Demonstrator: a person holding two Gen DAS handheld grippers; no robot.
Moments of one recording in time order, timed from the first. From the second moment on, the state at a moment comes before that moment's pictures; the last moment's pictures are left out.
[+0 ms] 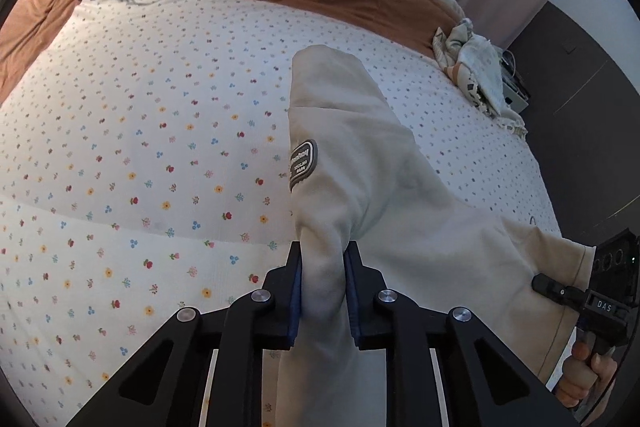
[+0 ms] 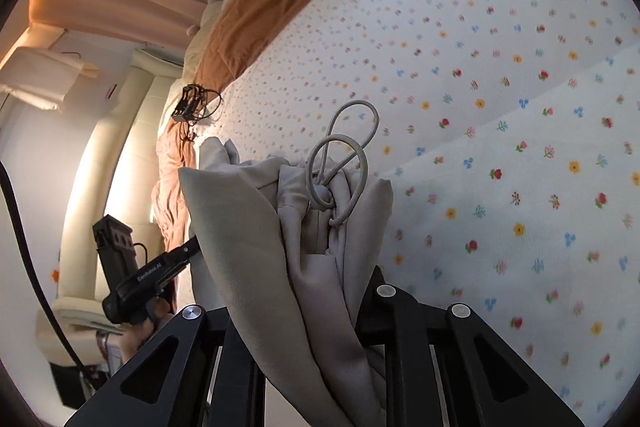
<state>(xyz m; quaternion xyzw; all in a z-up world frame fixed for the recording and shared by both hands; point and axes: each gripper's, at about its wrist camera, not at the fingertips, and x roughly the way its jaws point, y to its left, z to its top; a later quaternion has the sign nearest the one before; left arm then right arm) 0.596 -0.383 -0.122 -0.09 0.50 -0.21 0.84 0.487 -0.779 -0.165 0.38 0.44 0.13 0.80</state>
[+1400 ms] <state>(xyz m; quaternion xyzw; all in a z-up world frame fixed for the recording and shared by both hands) 0.297 -0.199 0.166 -0.16 0.26 -0.25 0.92 0.192 -0.607 0.142 0.22 0.22 0.15 0.94</state>
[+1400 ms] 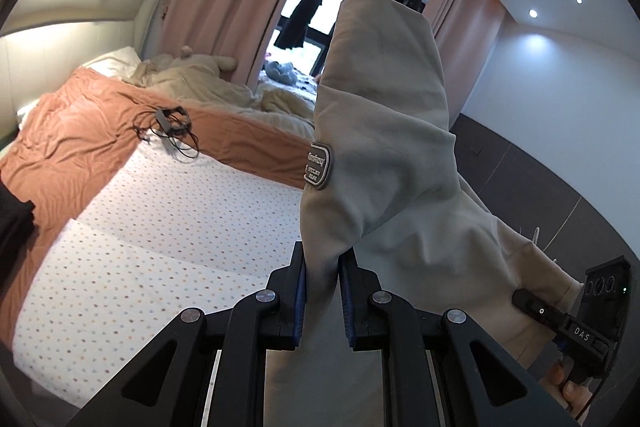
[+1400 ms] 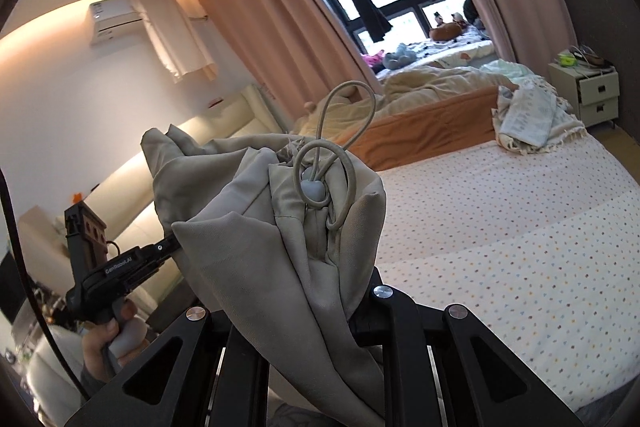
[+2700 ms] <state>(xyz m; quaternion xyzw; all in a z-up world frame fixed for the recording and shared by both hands) 0.232 0.084 0.209 -0.19 0.19 -0.11 0.96 0.189 -0.291 0.202 0.16 0.21 0.27 0.93</state>
